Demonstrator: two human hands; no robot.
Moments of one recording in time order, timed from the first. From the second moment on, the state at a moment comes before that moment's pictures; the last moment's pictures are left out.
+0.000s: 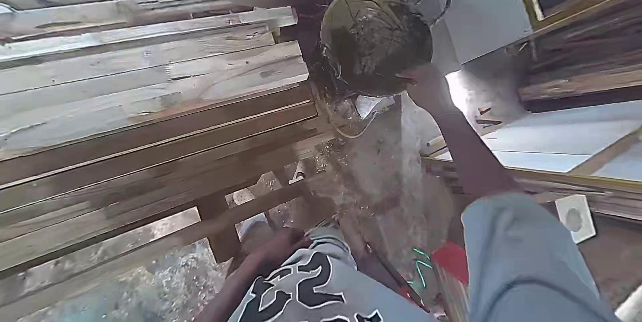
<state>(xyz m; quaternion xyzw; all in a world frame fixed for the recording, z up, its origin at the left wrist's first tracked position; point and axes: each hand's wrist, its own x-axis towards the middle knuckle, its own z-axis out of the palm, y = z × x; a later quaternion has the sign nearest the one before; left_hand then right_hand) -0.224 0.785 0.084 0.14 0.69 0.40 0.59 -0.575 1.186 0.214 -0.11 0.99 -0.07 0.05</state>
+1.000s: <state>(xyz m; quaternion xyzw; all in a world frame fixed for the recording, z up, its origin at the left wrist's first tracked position) -0.201 0.796 0.025 -0.22 0.76 0.53 0.29 -0.738 1.162 0.237 -0.20 0.81 0.31 0.45</state>
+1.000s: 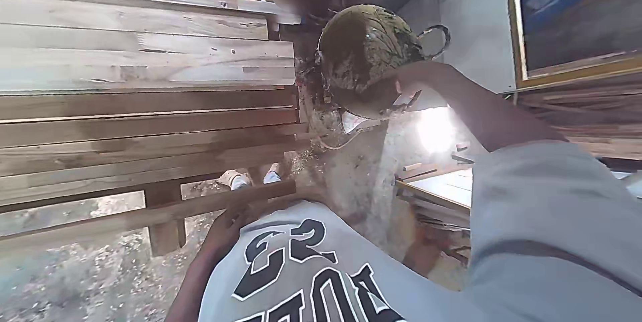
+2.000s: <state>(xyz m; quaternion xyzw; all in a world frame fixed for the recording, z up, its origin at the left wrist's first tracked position) -0.171 0.759 0.018 -0.18 0.77 0.52 0.33 -0.702 1.151 0.256 -0.15 0.84 0.35 0.38</state>
